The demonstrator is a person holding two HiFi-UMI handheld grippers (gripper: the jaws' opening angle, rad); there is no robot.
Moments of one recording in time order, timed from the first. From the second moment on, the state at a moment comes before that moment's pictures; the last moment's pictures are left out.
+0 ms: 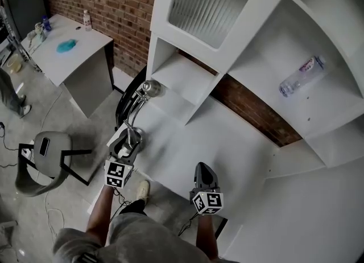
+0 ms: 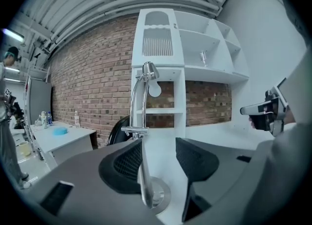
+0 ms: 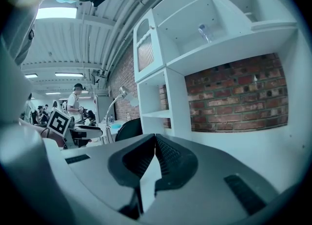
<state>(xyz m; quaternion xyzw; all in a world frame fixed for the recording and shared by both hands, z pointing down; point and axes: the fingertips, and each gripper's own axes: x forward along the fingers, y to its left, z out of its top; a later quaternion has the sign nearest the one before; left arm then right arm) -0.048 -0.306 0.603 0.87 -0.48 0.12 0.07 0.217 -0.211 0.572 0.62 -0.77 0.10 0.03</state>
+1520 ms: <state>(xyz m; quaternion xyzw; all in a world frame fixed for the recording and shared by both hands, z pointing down) -0.018 -0.119 0.545 0.88 -0.46 0.07 0.05 0.204 -0.065 0.550 0.61 -0.79 0.06 0.01</state>
